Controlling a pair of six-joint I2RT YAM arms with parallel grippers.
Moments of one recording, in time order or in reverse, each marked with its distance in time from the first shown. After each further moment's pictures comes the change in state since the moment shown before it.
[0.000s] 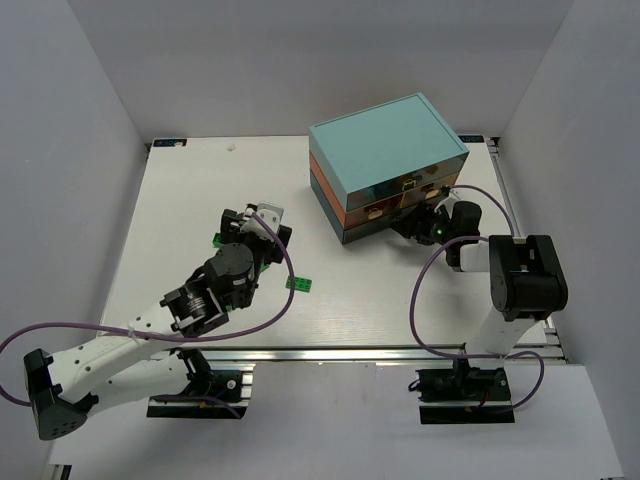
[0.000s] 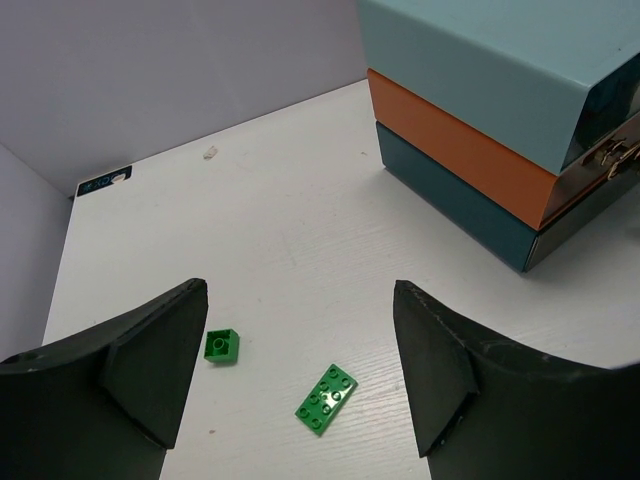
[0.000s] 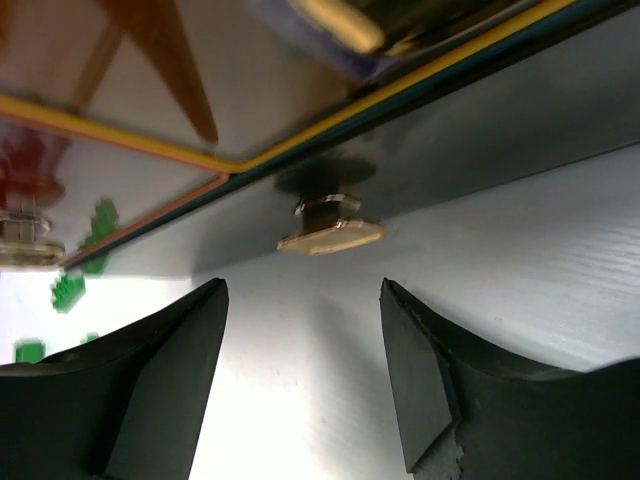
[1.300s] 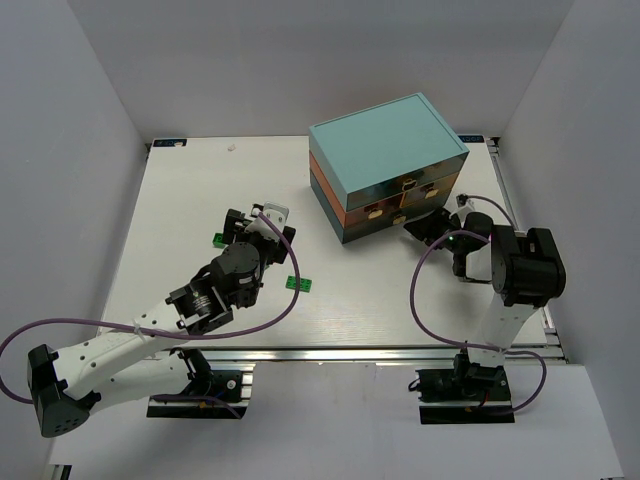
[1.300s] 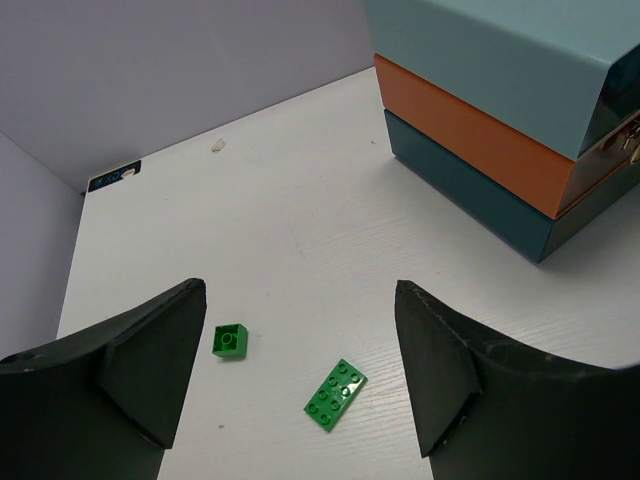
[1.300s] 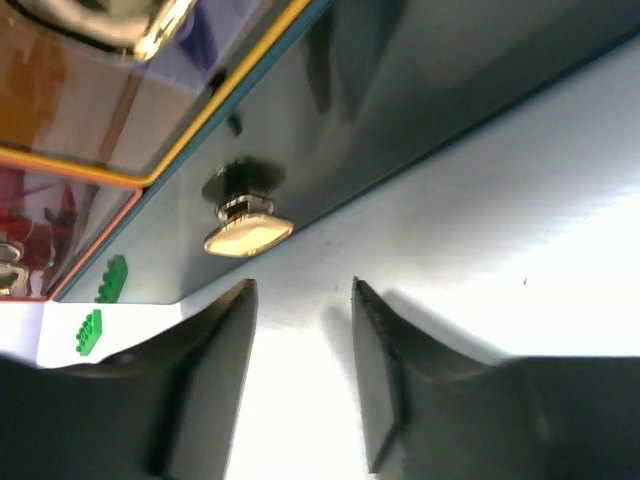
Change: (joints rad) left arm 0.000 0.031 -0.005 0.007 -0.018 0.018; right arm -0.093 0.122 -0.084 0.307 -0.024 0.164
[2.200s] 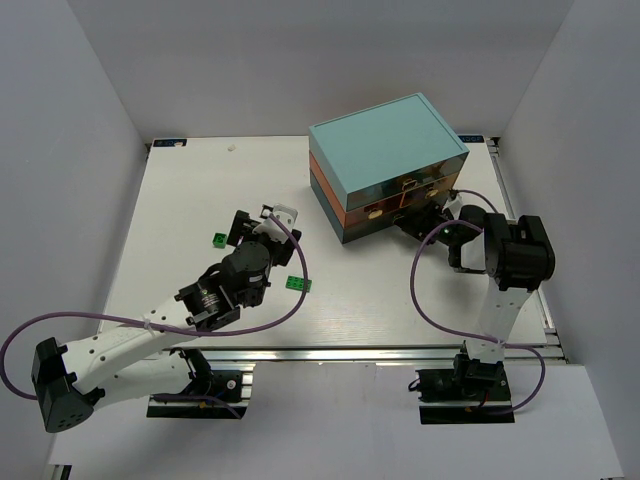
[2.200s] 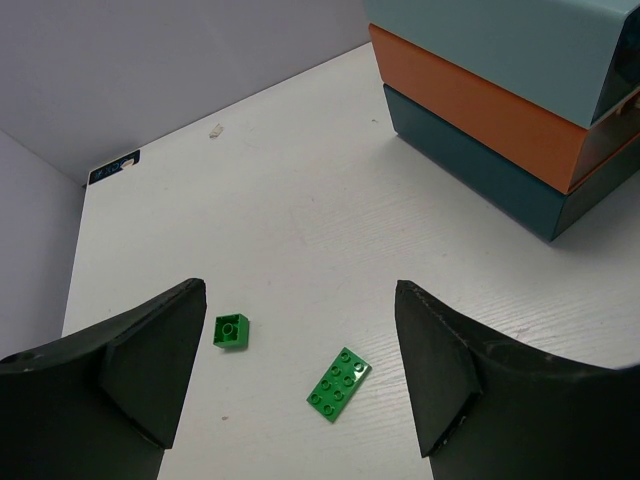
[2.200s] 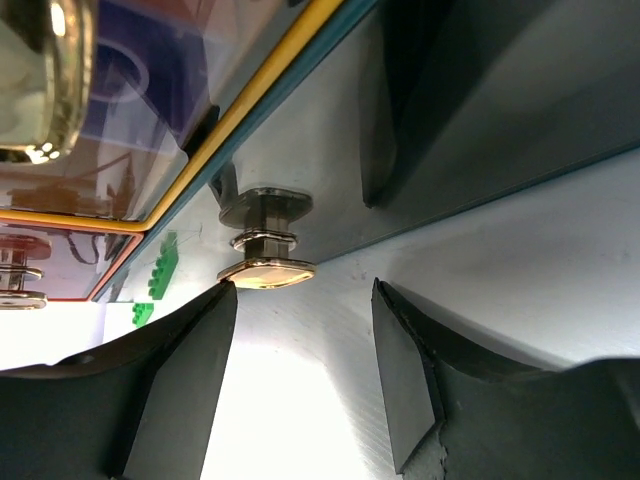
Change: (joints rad) left arm 0.000 0.048 -0.011 0.000 -0.003 0.004; right arm 0.011 0.152 0.138 0.025 -0.148 0.098
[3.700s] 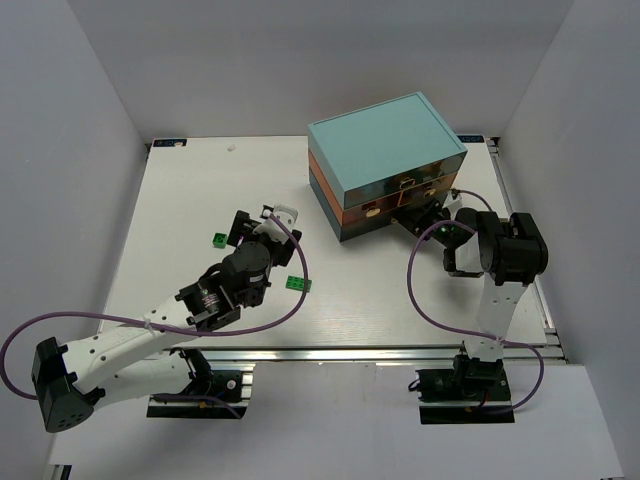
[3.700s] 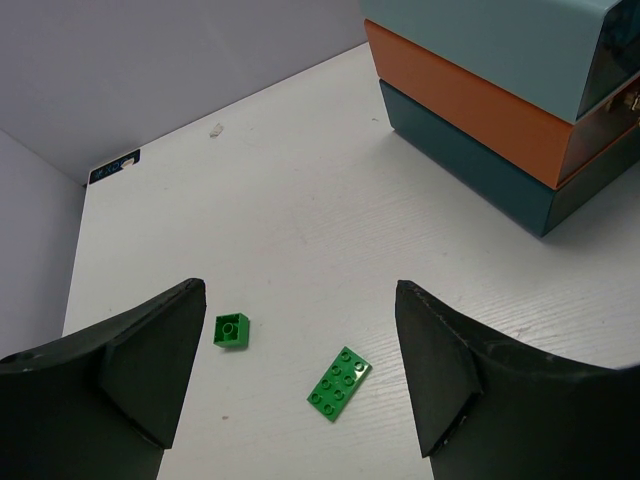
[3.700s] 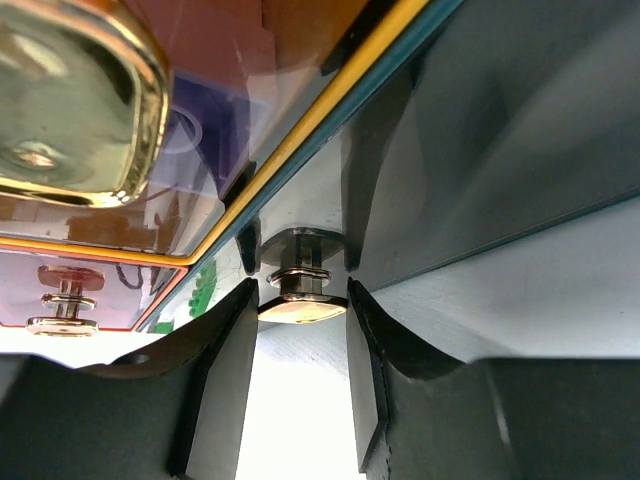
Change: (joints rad) left arm 0.000 0.002 -0.001 0.000 -0.001 0.001; right arm 0.035 0.061 -0.015 0.235 0.074 0.183
